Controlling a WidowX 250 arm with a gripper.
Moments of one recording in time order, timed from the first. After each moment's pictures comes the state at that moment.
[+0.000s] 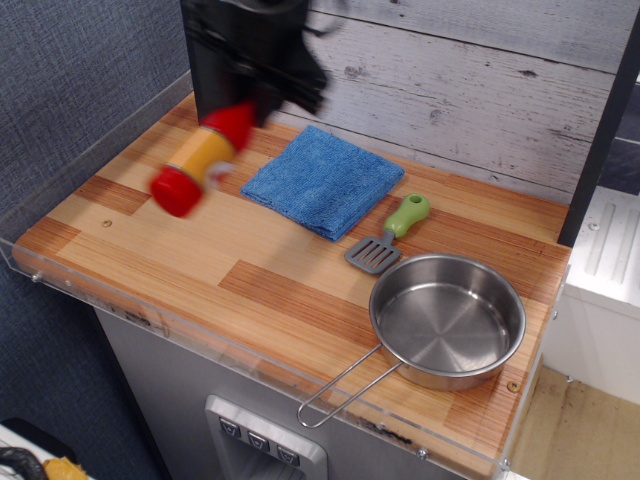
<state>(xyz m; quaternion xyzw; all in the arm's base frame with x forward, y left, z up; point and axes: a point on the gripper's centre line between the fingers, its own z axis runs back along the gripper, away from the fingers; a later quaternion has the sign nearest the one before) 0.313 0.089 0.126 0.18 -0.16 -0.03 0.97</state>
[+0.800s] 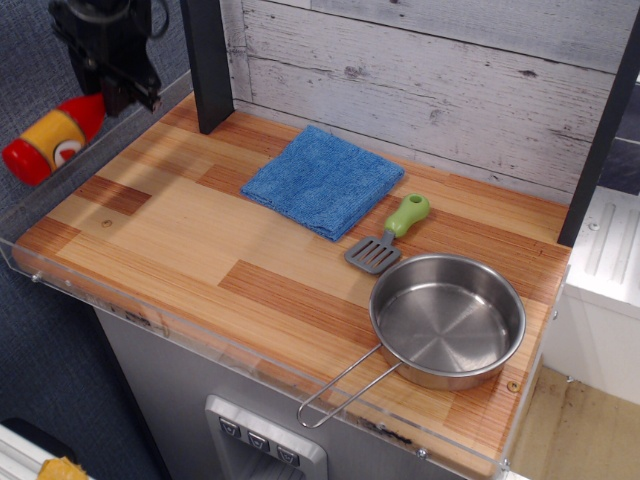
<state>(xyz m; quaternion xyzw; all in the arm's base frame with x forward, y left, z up) 0.320 0.219 0.084 0.23 -0.12 -0.06 0.97</state>
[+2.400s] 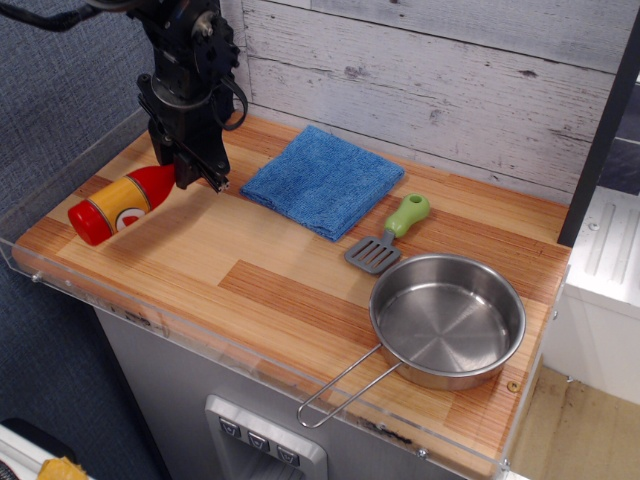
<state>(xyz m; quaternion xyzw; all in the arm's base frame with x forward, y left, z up) 0.317 0.148 0.039 0.21 -0.10 -0.15 0.96</state>
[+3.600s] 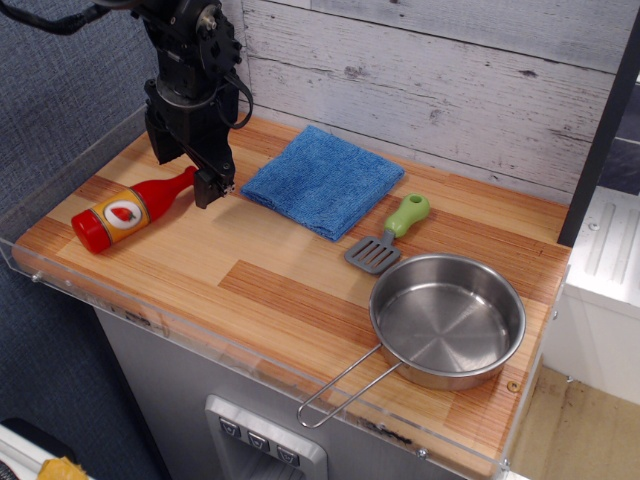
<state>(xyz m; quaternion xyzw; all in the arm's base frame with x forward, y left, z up) 0.318 0.142 0.043 0.18 -0.10 -0.17 0.96</state>
